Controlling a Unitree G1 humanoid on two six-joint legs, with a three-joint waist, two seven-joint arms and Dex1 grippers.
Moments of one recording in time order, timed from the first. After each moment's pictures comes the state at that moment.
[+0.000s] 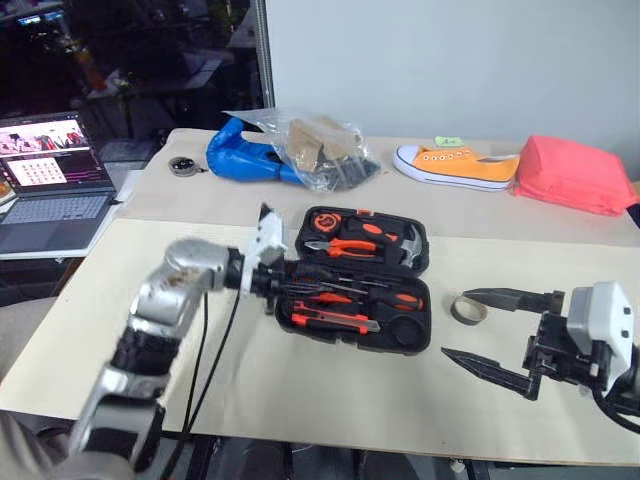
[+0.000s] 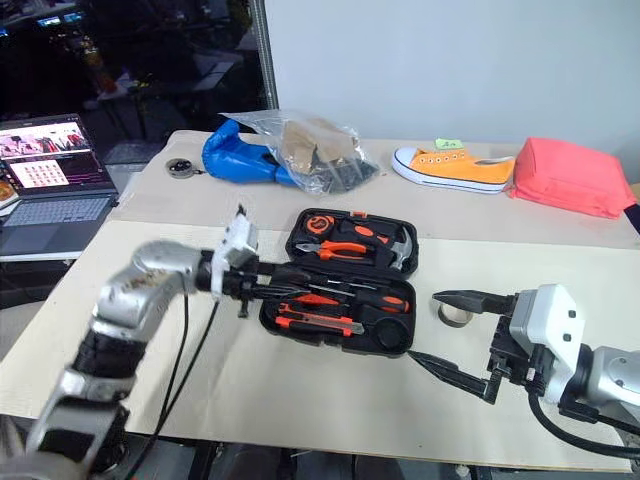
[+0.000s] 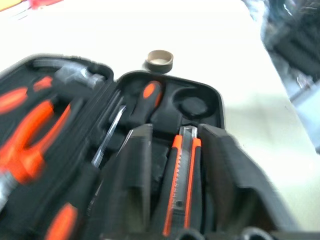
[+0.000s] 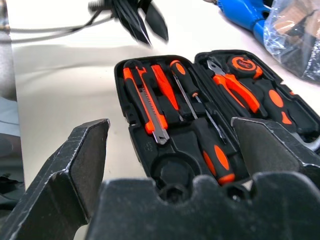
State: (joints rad) left arm -0.48 0.45 -0.15 -0.10 -0.32 0.54 -1.14; right arm 0.29 -0.87 -0.56 -0.73 0.71 0.45 0.99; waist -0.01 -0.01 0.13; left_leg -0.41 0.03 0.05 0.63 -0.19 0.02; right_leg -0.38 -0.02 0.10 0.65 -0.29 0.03
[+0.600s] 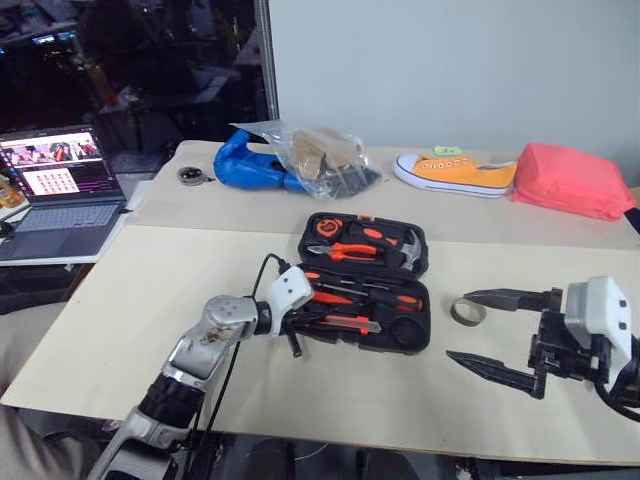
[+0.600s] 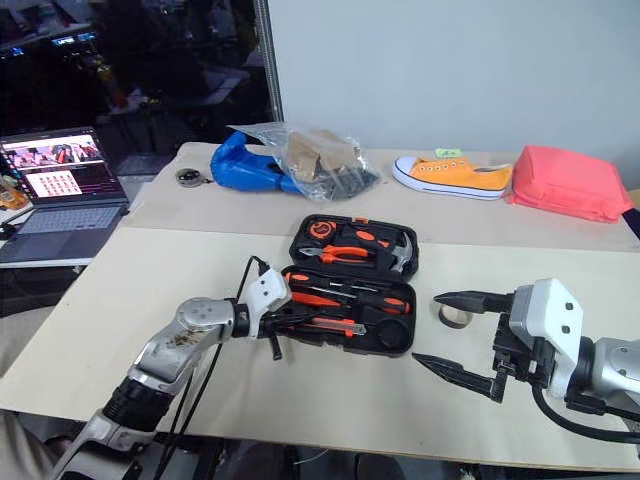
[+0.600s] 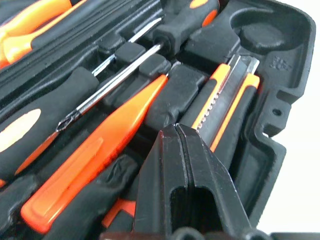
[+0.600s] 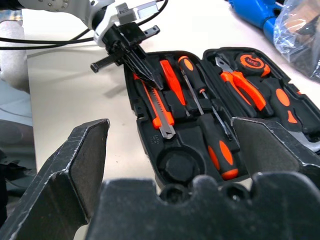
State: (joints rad) left arm -0.37 0.38 -0.31 -0.01 -0.13 0.41 -0.89; right arm 0.31 -0.94 -0.58 -0.72 0.72 0.52 1.02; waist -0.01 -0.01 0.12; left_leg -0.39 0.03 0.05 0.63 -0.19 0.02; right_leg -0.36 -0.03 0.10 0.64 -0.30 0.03
